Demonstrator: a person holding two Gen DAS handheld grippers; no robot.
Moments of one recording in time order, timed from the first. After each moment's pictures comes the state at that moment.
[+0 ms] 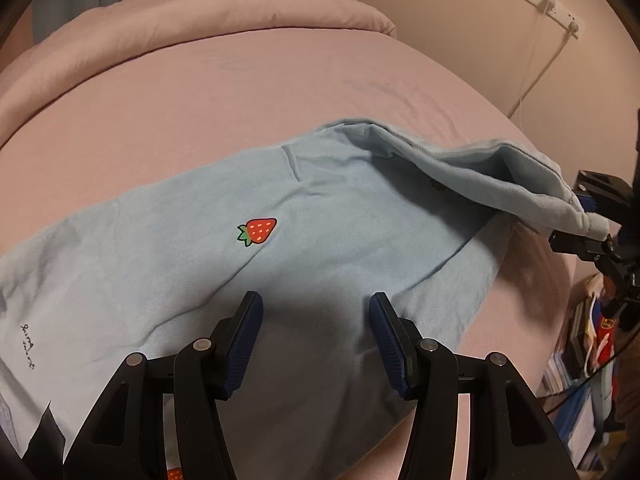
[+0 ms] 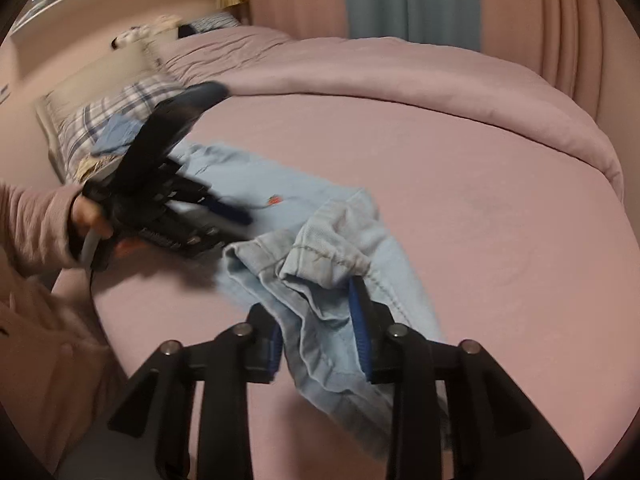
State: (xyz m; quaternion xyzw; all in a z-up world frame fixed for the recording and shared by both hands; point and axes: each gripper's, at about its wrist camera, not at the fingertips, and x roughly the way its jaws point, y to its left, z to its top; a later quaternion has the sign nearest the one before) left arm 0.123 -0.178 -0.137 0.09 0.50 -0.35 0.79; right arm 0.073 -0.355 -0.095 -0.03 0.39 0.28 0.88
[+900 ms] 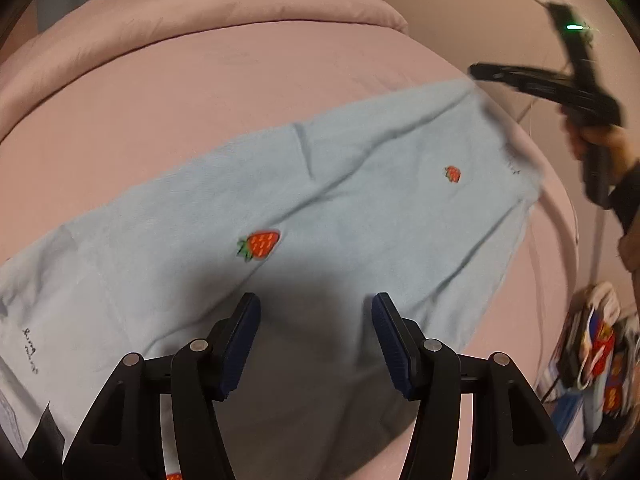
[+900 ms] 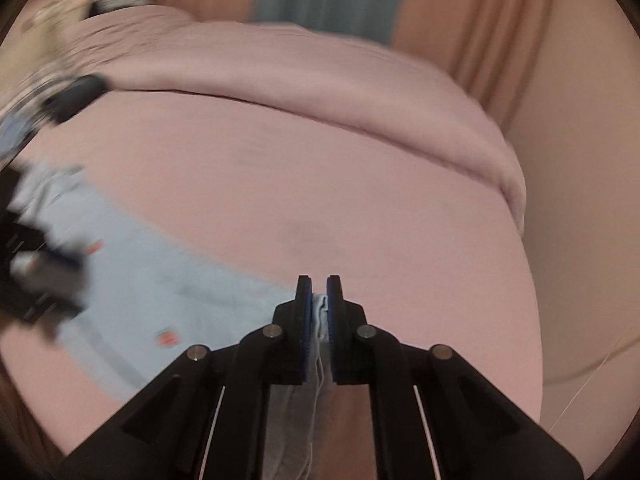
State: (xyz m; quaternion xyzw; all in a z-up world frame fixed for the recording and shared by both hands) left arm 0.143 -0.195 -0.137 0.08 0.52 -0.33 0.78; right arm 0.211 -0.447 -0.072 -0.10 0.44 0.07 0.89
